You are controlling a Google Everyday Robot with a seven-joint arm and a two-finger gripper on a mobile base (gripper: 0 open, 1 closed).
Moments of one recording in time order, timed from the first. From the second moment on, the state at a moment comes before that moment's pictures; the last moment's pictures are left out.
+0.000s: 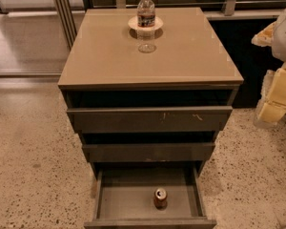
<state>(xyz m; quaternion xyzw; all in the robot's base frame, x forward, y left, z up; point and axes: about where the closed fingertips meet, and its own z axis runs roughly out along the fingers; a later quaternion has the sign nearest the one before) 0.438 -0.217 0.976 -0.60 0.78 -0.03 0.16</state>
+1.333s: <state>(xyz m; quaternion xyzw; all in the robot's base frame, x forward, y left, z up) 0.451 -0.212 0.901 -0.58 0.79 0.01 0.20</state>
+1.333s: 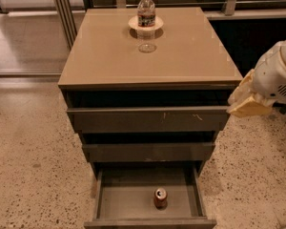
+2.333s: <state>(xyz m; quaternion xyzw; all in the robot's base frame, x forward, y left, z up) 0.457 -0.181 0.697 -0.54 0.81 0.16 0.19</state>
